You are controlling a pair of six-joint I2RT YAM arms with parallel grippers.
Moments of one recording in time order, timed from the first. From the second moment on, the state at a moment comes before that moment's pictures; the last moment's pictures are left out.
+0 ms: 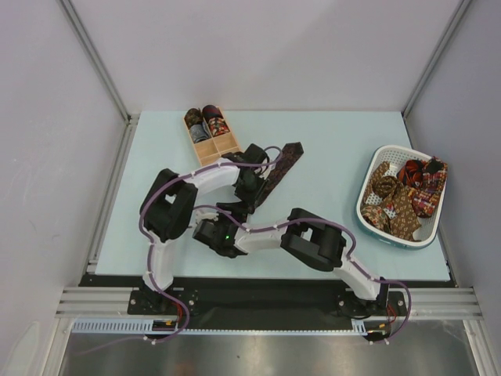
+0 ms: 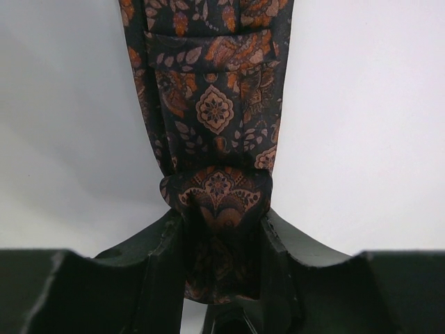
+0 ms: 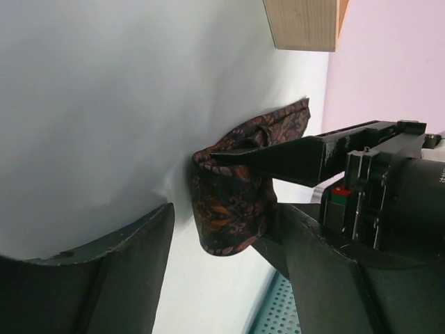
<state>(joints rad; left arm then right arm) -0.64 2.05 1.48 -0.67 0.08 -0.07 1.24 2.27 1.50 -0.24 1.04 -0.43</state>
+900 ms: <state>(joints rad) -0.67 2.15 1.65 -0.87 0.03 -0.08 1.20 2.35 1.57 -0.30 1.08 -0.34</state>
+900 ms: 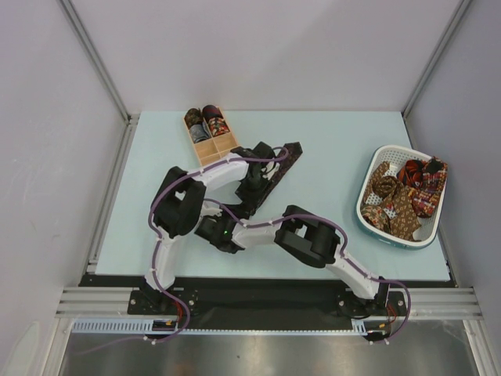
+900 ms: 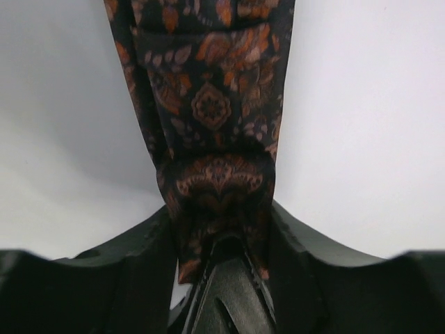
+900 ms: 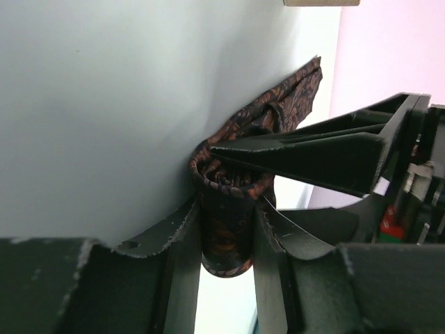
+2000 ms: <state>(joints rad) -0.12 1.30 1.03 -0.30 0.17 -0.47 1.11 2.10 1.39 -0.26 0.63 -0.28</state>
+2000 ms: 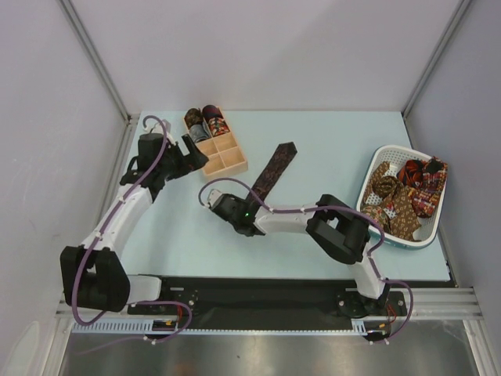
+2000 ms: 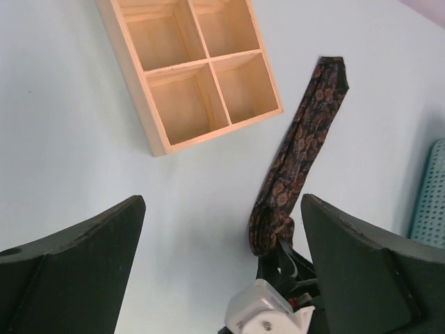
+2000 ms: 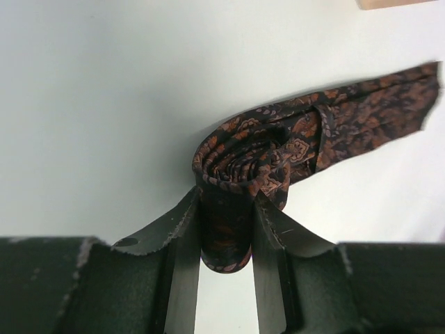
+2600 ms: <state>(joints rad) 0.02 1.17 0.67 -0.01 0.29 -0.68 0.84 1.99 1.45 -0.41 -0.14 -0.15</state>
